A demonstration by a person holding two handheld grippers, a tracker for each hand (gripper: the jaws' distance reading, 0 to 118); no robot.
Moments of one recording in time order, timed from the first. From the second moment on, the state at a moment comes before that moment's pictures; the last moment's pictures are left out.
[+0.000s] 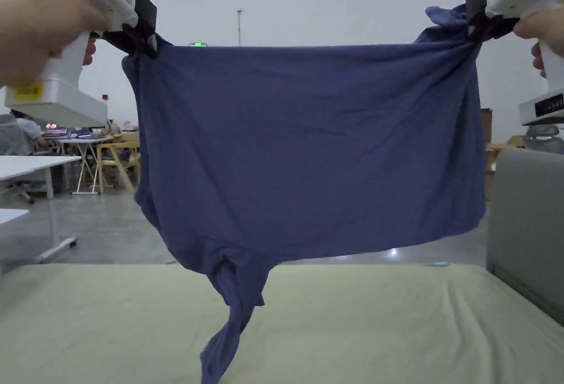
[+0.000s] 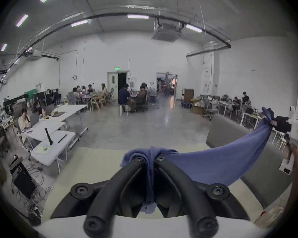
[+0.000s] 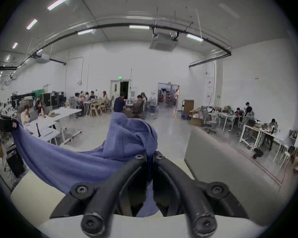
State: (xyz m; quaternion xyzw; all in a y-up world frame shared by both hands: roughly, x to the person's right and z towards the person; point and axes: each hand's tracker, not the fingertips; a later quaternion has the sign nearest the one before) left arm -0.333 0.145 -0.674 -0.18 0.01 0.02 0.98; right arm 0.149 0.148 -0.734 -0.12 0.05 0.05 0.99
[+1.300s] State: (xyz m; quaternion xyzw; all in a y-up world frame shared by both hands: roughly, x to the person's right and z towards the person) left arm -0.270 -0.334 -0.309 -0.58 -0.14 0.04 0.80; right arm 0.307 -0.356 -0.361 -0.45 0.17 0.04 0.88
